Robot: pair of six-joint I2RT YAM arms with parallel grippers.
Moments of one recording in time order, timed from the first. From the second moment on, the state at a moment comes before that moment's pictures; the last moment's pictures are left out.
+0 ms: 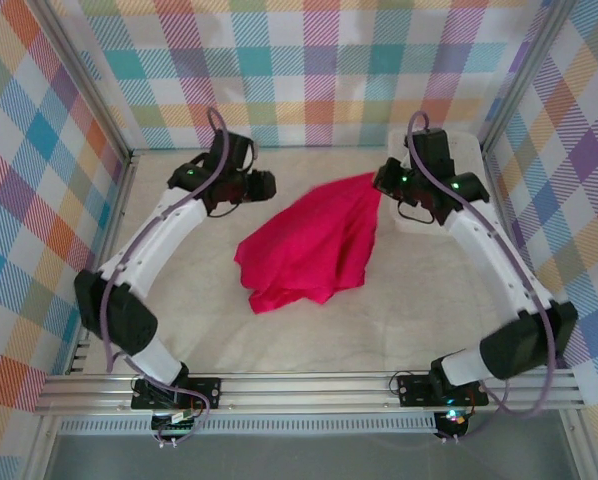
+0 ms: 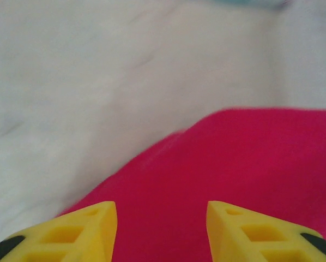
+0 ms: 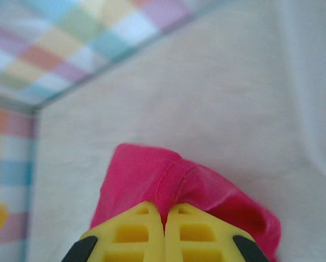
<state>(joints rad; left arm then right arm) -0.44 1.64 1.64 -0.86 -0.01 -0.44 0.32 1.46 1.49 -0.77 -0.10 0.68</state>
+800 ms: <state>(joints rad) -0.45 1.67 1.13 -0.70 0.03 -0.58 0.31 1.47 1.53 -0.87 -0.10 0.67</state>
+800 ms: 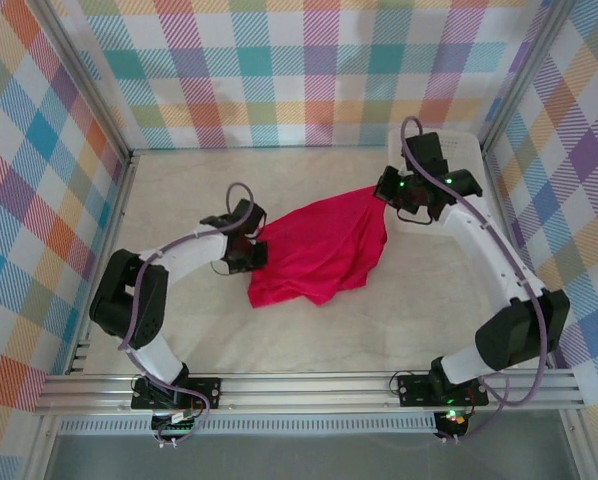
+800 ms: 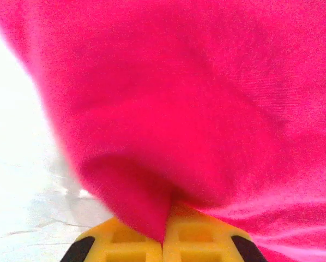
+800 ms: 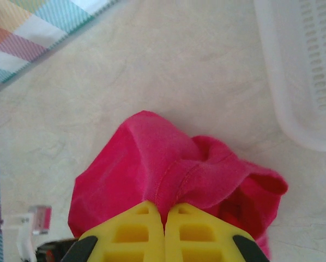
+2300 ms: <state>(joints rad) -0.46 1.75 1.62 -1.02 -0.41 -0.38 0.28 1.58 1.27 -0.76 -0.29 0.71</state>
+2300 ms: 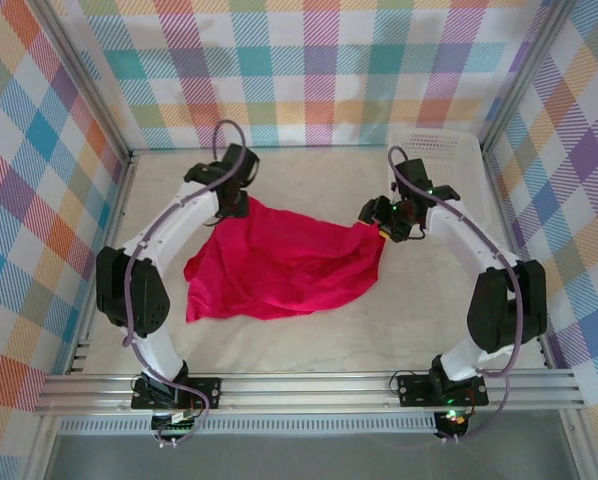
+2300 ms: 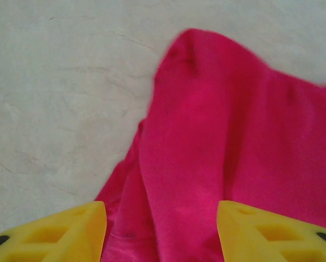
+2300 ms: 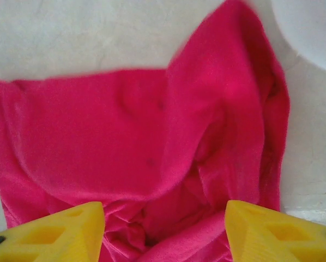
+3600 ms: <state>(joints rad) -0.70 2.01 1.80 -0.82 0.16 -0.62 0.52 1.47 0.71 -0.49 -0.19 0.86</state>
